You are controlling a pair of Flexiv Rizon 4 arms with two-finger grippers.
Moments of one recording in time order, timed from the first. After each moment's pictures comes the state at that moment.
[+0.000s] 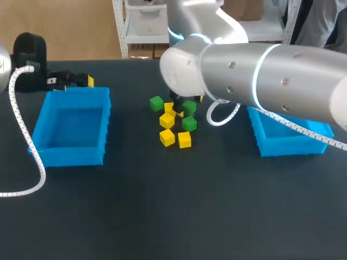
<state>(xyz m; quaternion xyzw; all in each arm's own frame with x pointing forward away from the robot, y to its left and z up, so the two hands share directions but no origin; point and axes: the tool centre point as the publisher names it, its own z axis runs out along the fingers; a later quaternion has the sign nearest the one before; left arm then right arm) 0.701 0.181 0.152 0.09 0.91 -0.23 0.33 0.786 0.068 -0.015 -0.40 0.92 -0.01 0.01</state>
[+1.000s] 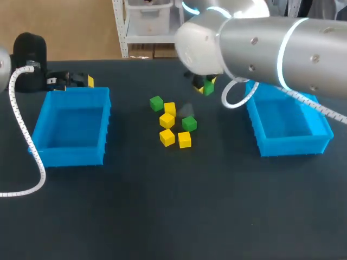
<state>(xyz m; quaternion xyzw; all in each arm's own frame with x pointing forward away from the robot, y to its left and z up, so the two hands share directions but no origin) 0.701 0.181 0.152 0.09 0.91 -0.23 0.33 0.803 0.018 0.051 -0.34 0.94 -0.04 0.03</state>
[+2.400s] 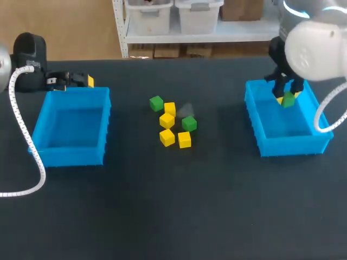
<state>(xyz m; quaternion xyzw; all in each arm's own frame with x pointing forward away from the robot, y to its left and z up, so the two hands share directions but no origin) 0.701 0.181 0.152 0.09 0.91 -0.23 0.33 0.728 -0.174 0.059 -0.14 0.99 -0.03 0.01</state>
